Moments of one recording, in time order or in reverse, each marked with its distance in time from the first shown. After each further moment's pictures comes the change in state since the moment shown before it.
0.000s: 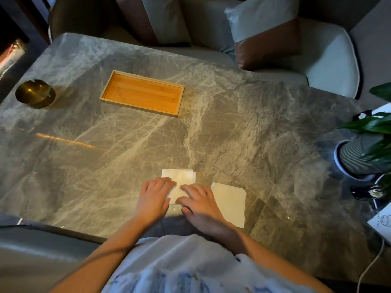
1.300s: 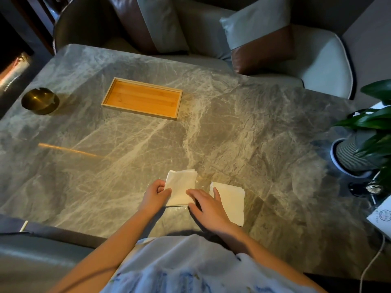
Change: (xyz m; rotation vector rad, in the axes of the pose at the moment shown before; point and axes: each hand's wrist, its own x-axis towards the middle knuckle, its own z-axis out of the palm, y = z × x) left_hand 0.012 0.028 -0.020 -1.073 -0.019 -0.723; right_hand -0.013 0.004 -0.007 0.199 0.008 0.246
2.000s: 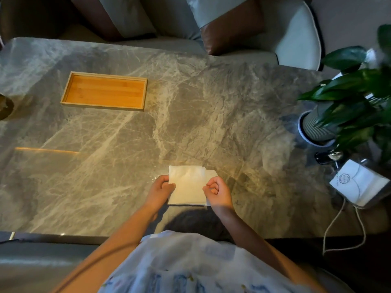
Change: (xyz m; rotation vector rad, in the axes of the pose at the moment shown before) left_hand -0.027 0.014 0.077 0.033 -0.169 -0.086; right_hand -0.055 0.052 -0.036 0.840 0.452 0.444
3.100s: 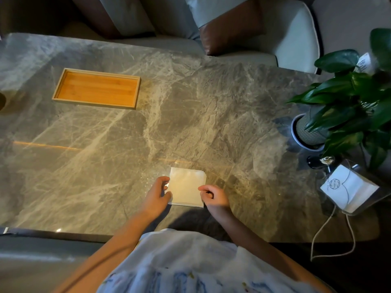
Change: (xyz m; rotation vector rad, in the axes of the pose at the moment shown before) left_hand 0.000 -0.019 0.029 0.349 -0.020 0.200; right_hand 0.014 0.031 -0.039 -0.277 -0.125 -0.008
